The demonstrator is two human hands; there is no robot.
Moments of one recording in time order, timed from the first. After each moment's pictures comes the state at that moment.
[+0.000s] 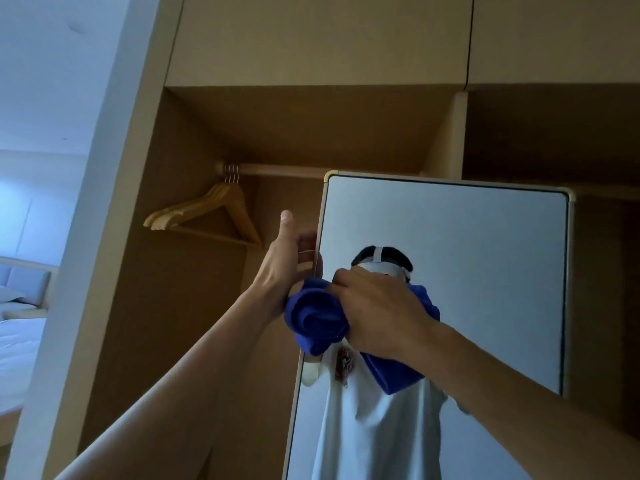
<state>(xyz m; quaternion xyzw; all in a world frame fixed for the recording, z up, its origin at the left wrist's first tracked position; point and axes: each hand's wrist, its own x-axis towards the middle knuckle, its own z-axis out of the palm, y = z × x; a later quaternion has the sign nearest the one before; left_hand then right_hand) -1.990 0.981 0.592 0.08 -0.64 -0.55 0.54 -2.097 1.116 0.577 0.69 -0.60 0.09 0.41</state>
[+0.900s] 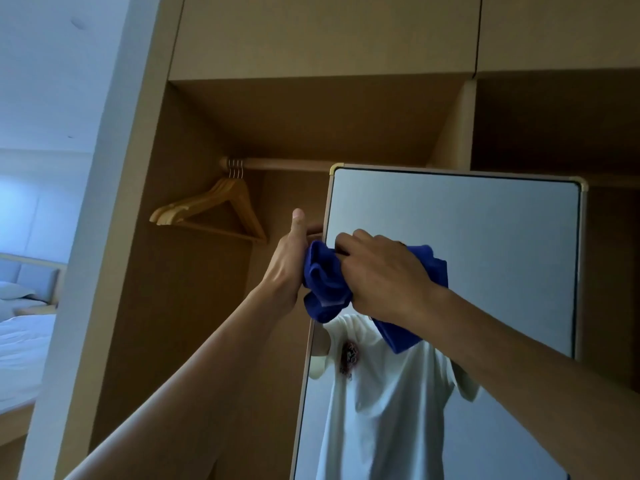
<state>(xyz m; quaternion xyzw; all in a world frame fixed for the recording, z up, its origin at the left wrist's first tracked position) -1.996 0.978 0.587 0.07 -0.63 -0.55 0.55 -2.089 1.109 0.602 0.65 -0.57 0.06 0.50</state>
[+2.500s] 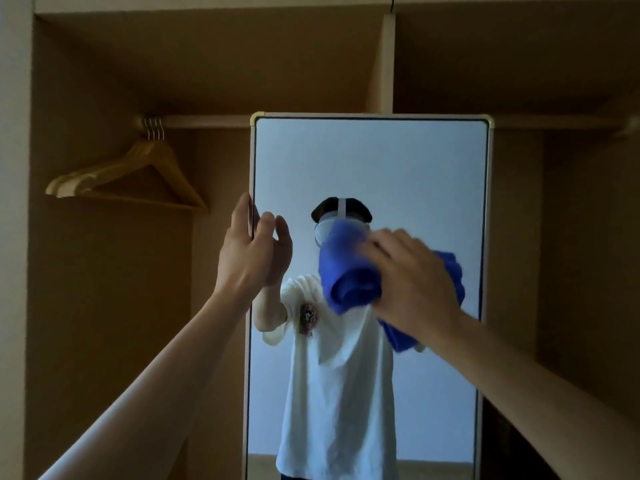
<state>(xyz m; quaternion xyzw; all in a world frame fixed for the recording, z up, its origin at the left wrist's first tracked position) -2.019 1.013 0.542 0.17 -0.68 -0.38 0.60 -2.178 1.187 0.521 0.55 -0.59 0.20 0.56</state>
